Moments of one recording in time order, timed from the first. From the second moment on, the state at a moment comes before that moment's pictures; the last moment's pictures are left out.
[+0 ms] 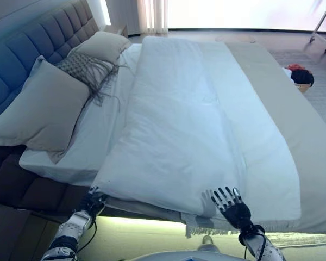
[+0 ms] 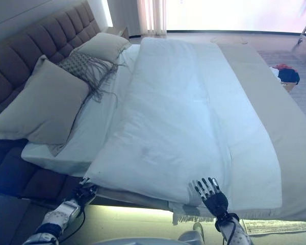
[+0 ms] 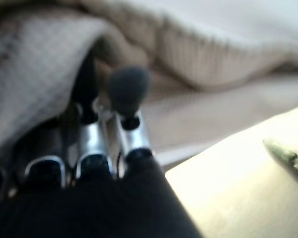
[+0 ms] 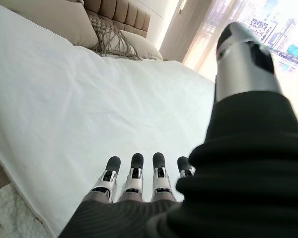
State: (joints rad) left arm -0.09 0.35 0.18 0.98 -1.39 0.25 -0.14; right arm 0.24 -0.32 0.08 0.44 1.28 0.14 0.25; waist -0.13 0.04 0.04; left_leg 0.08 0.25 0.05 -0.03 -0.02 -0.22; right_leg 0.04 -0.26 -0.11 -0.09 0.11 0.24
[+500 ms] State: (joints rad) left arm -0.14 0.36 0.34 1.05 -1.45 0.25 0.03; right arm 0.27 -0.34 0.05 0.44 1.24 0.17 0.27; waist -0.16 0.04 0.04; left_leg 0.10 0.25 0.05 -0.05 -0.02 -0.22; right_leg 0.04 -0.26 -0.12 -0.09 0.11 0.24
